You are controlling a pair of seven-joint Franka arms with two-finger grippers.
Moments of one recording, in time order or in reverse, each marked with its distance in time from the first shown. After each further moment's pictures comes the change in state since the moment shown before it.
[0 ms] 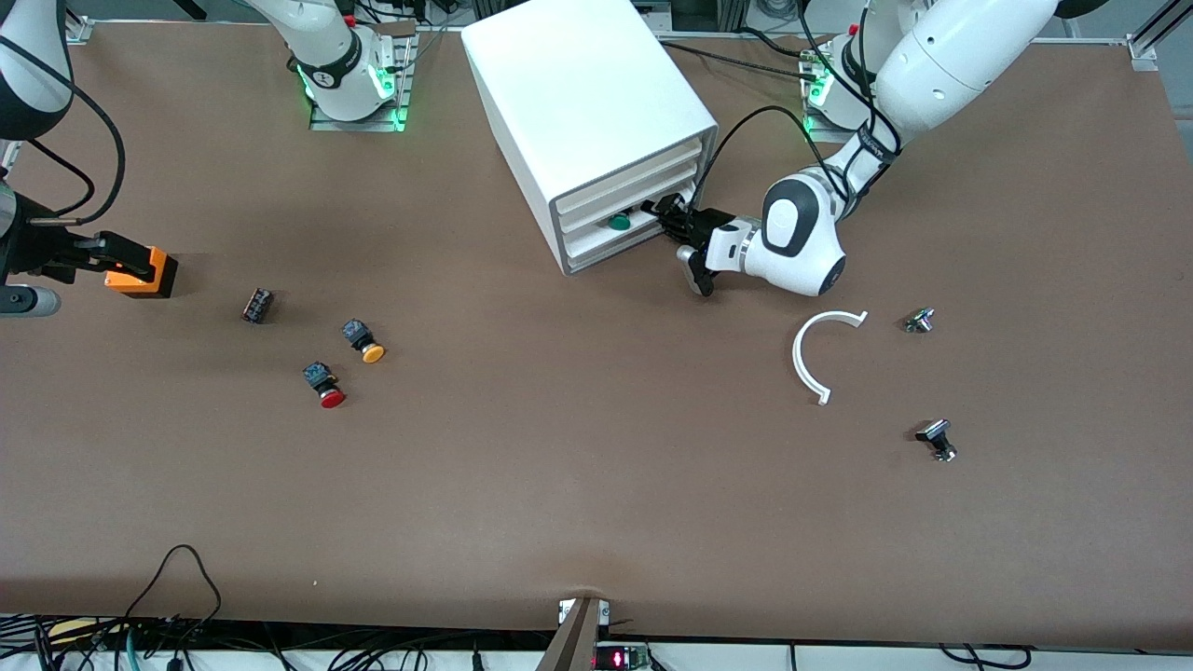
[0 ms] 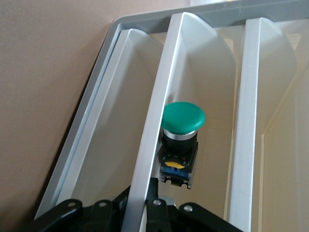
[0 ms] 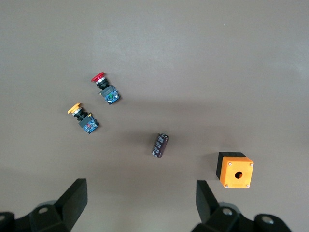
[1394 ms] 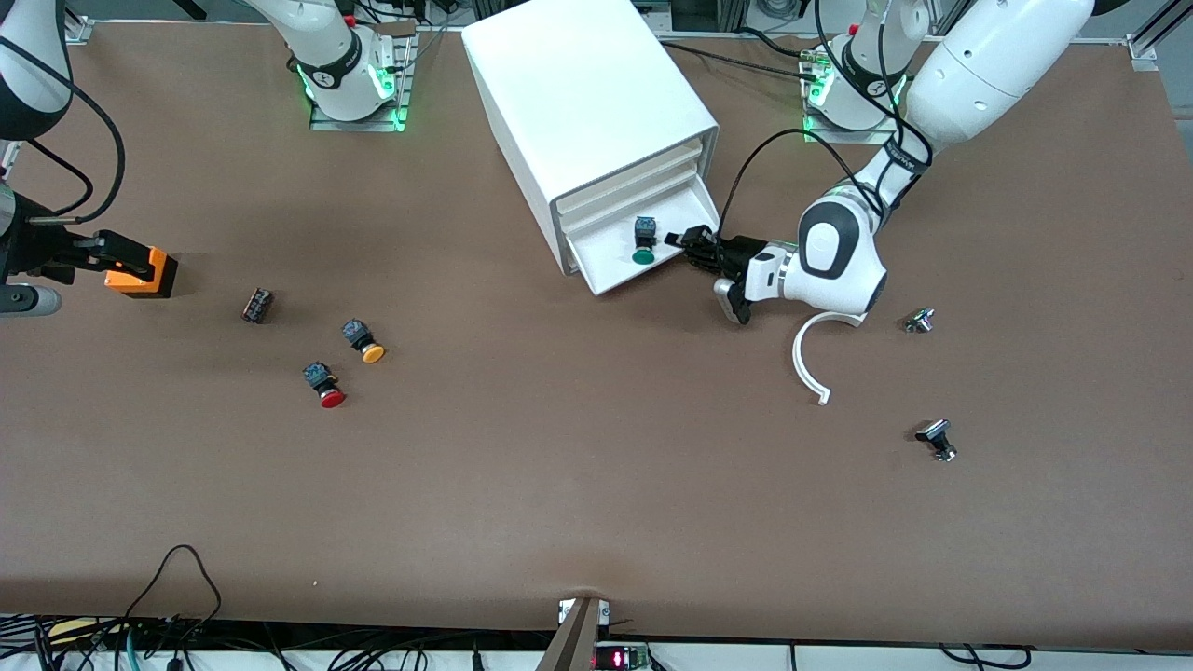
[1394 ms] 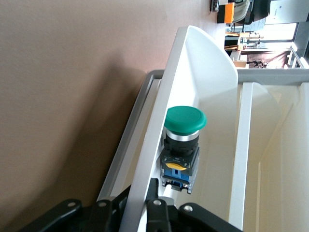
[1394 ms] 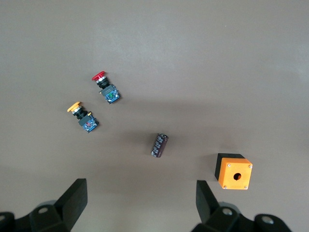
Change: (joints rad) left arm 0.069 0.000 0.063 0.040 0.000 -0.017 -0.022; right arm -0.001 0.000 -0.001 0.000 0.000 0.000 -0.020
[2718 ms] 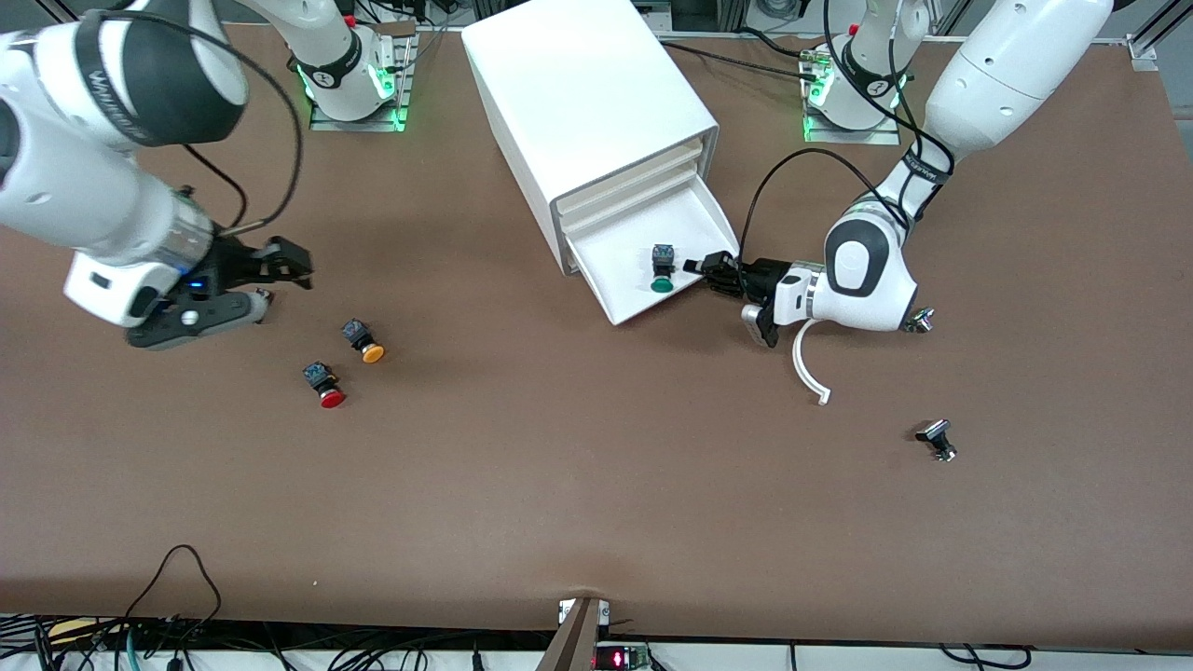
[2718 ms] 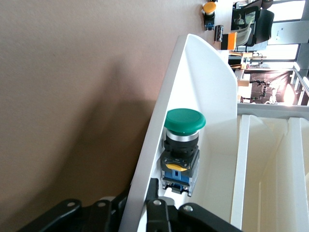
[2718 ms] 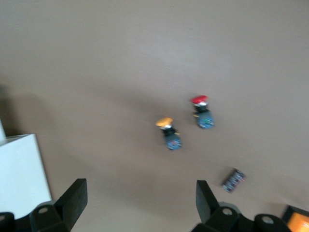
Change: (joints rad) left arm 0.001 0.001 0.078 0.062 0.000 -0.023 -0.021; right arm 0.284 0.100 0.023 0.072 0.138 0.028 0.033
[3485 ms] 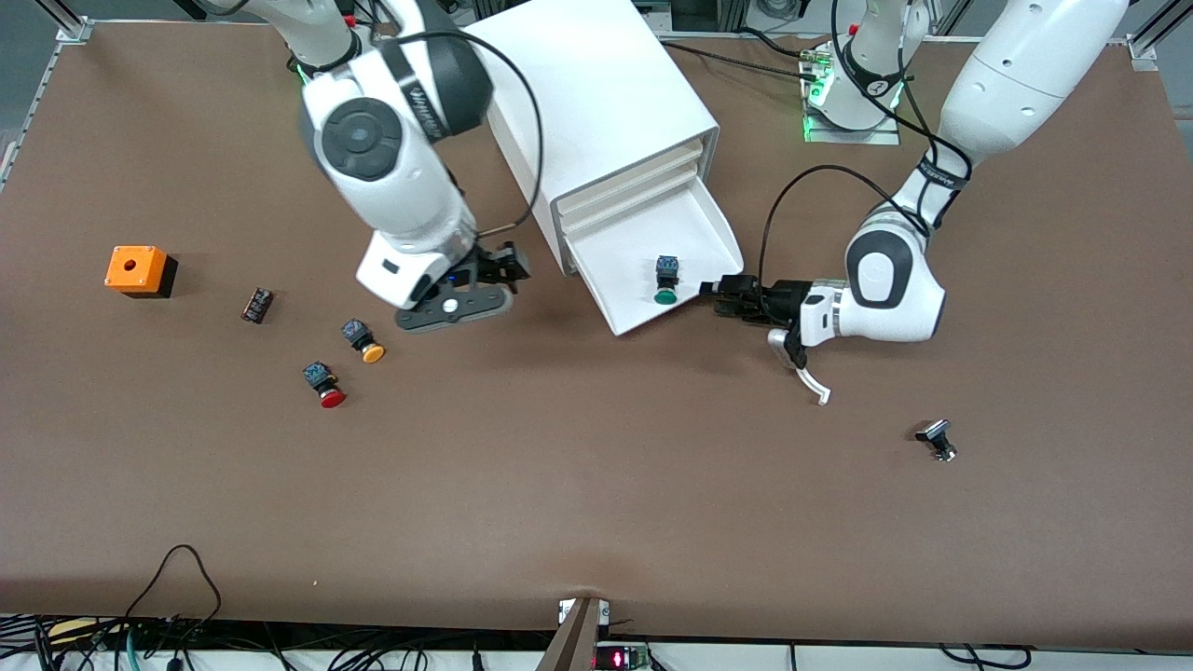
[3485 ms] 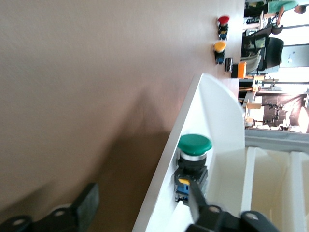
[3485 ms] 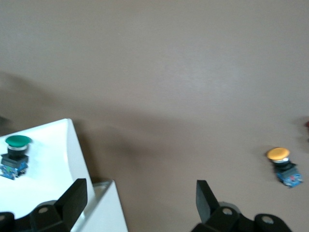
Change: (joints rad) left arm 0.025 -0.016 0.050 0.054 0.002 0.031 -0.029; right arm 0.334 0.161 0.005 0.031 0.020 0.248 0.434
